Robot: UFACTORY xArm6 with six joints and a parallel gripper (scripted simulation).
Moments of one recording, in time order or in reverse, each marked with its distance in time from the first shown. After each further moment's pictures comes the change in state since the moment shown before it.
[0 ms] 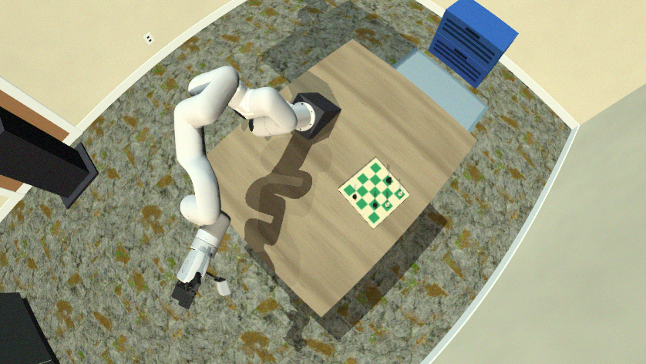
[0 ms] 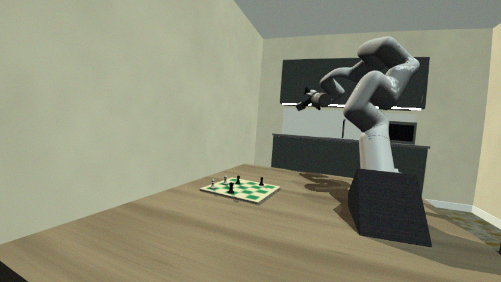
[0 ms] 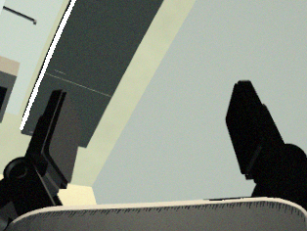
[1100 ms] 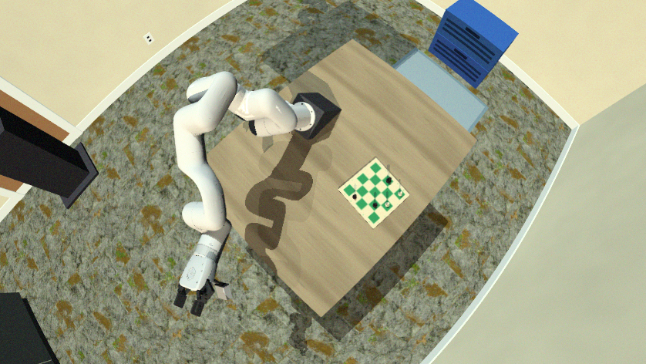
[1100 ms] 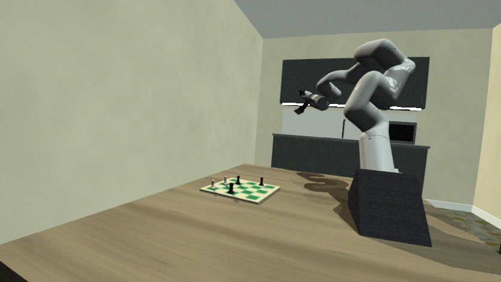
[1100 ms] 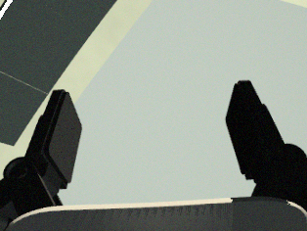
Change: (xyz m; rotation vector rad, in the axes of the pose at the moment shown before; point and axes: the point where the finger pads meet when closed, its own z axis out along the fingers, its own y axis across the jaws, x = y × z) arm 0.020 0.018 0.010 -0.116 0.002 -0.265
